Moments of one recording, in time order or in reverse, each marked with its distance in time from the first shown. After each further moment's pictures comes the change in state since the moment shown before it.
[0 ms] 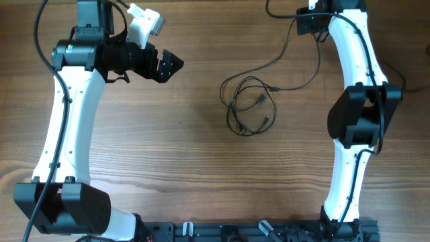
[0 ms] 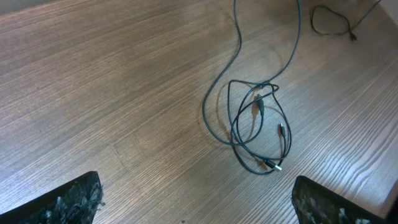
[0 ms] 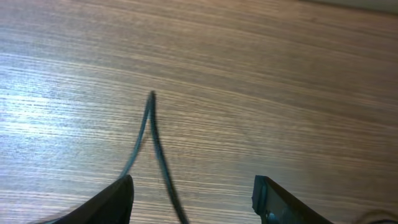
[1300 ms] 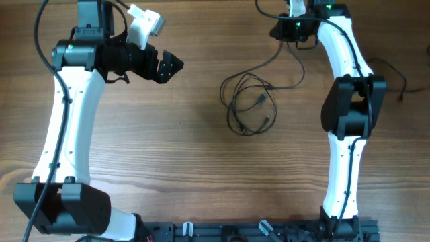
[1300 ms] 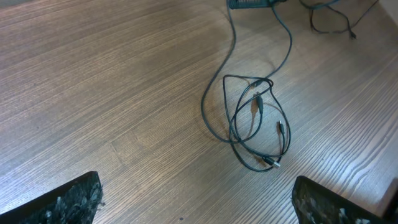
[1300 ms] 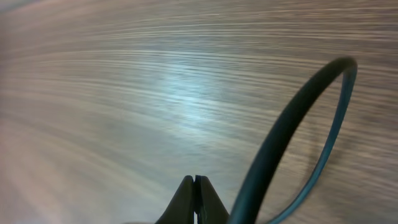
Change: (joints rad) left arm 0.000 0.000 0.000 -0.012 0.000 0.000; right arm 0.003 0.130 0.000 0.102 -0.647 0.212
